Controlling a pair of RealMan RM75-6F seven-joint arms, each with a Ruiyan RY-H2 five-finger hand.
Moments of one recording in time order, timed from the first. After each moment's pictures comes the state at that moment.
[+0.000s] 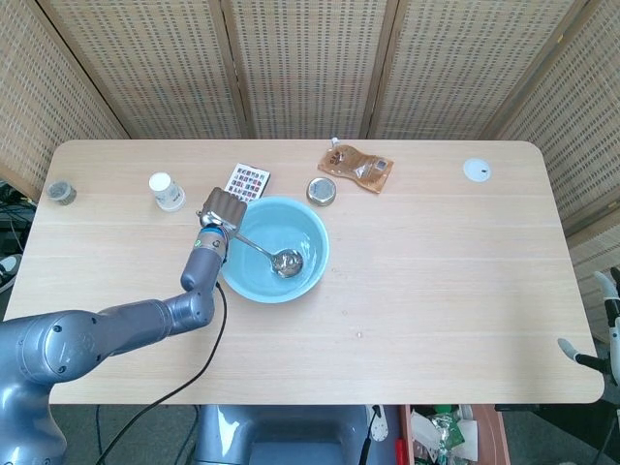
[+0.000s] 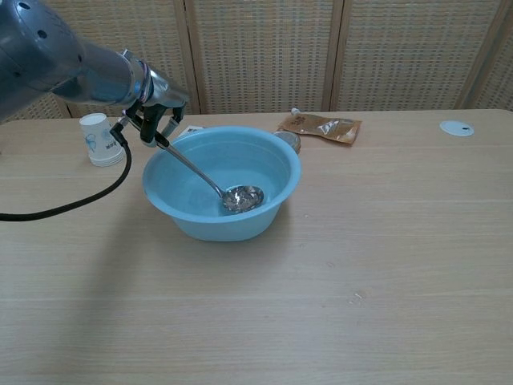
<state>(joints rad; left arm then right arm) -1.53 -1.59 0.14 -1.17 -0.12 0.78 1.14 0.03 -1.01 0.14 -1.71 -1.32 1.46 0.07</state>
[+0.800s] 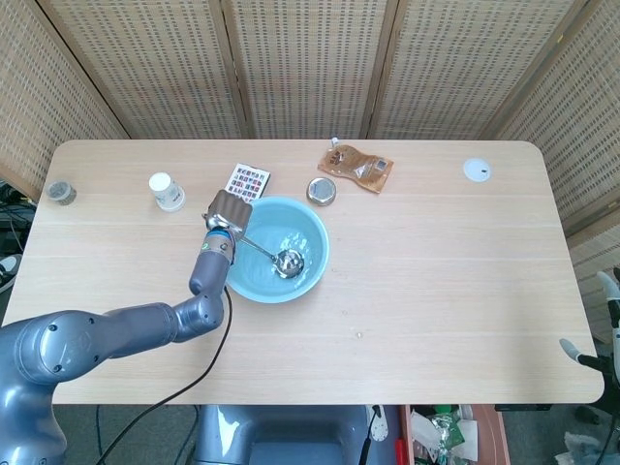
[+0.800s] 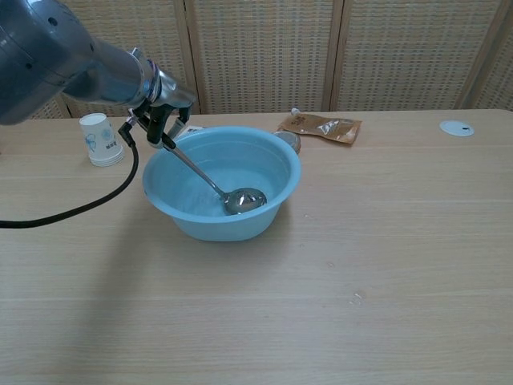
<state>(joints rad) -1.51 -1.58 0.04 -1.22 -0.15 0.82 1.24 0.02 -1.00 0.14 -1.71 -1.32 1.46 0.08</state>
